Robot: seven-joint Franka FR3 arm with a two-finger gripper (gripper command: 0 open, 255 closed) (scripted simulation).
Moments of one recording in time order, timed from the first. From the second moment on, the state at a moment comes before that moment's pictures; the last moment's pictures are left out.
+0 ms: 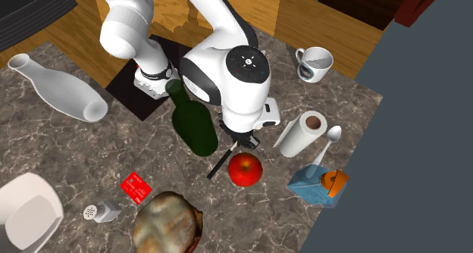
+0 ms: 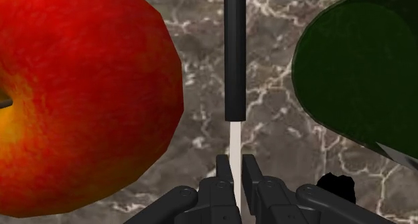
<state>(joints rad) 0.34 -0.09 -0.69 -2.41 -0.17 2.34 -1.53</state>
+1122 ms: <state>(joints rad) 0.33 -0.21 -0.65 -2.32 -0.23 2.15 -1.49</state>
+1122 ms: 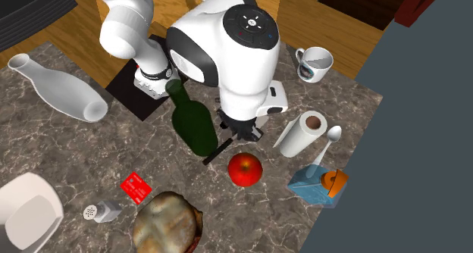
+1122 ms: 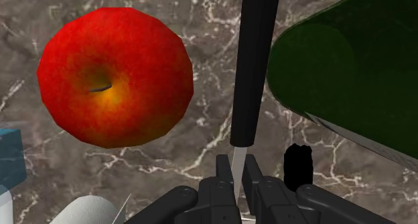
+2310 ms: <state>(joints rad) 0.21 -0.47 -0.65 -2.36 -0.37 1.96 -1.54</state>
